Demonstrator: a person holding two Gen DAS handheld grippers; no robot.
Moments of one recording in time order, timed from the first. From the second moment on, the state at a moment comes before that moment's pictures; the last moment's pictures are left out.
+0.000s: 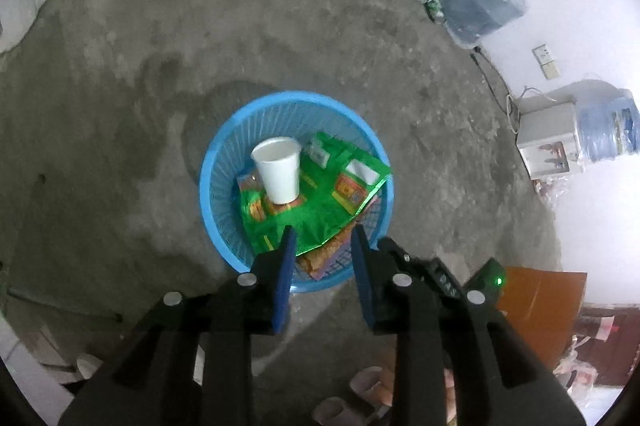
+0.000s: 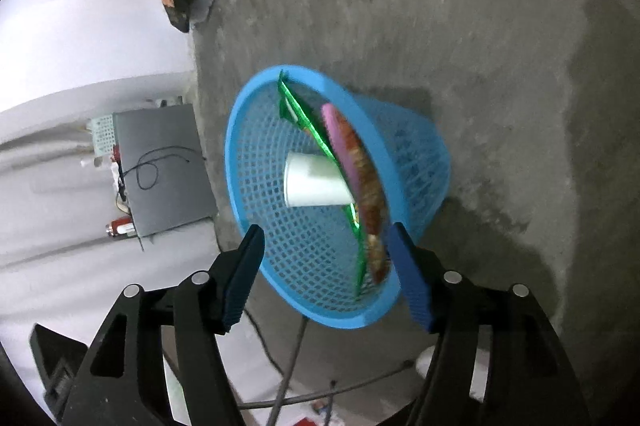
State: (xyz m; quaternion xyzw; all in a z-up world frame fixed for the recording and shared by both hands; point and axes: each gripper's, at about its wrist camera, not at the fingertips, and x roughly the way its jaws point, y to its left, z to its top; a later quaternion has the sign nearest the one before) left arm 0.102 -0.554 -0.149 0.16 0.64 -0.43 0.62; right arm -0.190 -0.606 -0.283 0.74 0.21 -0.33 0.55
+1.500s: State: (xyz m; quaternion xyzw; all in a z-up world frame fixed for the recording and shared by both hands) left arm 0.161 0.054 0.008 -0.14 0.42 -0.31 0.84; right arm 0.023 -0.294 -0.074 0.51 0.46 0.08 0.72
